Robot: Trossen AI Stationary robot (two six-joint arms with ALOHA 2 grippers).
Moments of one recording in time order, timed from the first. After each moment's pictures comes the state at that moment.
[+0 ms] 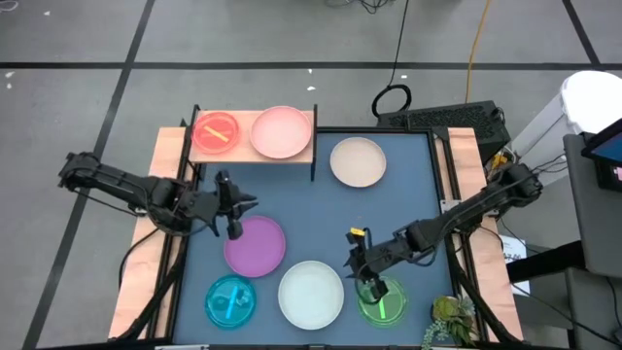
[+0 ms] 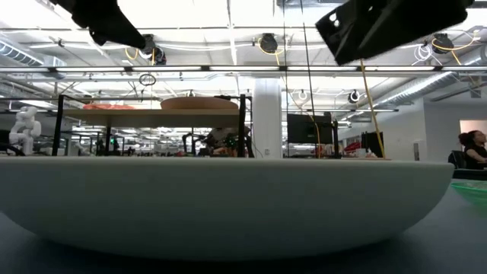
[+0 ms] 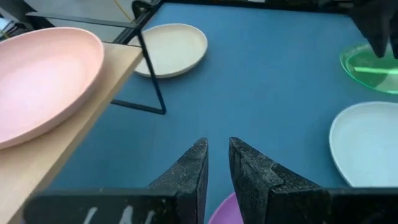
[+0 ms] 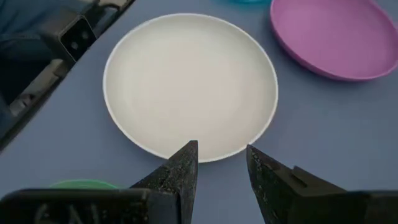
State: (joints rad) left arm -0.29 0.89 0.77 -0.52 -0.51 -0.29; right arm 0.46 1.48 0.88 -0.14 0.07 -0.01
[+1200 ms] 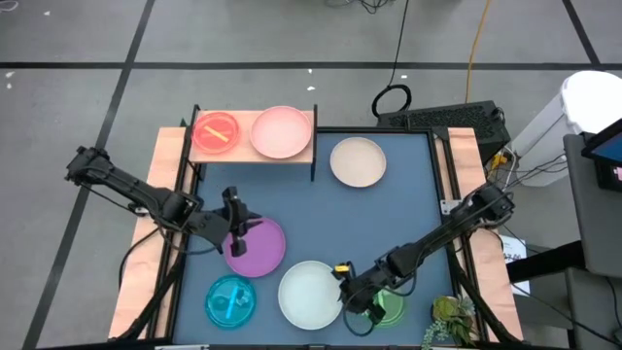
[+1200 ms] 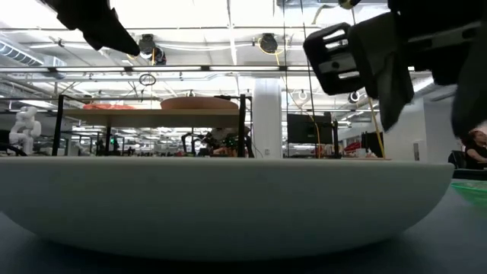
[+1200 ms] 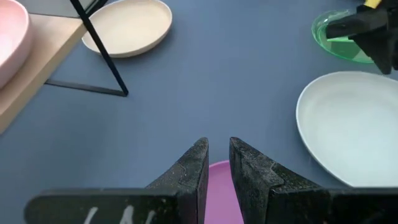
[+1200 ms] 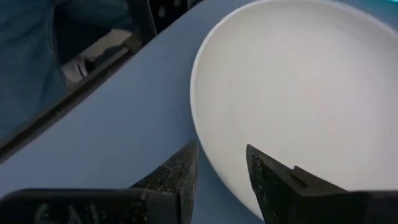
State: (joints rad) left arm -0.43 1.02 0.77 -0.50 -0.53 -0.40; right arm 0.55 1.79 0.96 0.05 -0.08 -0.14
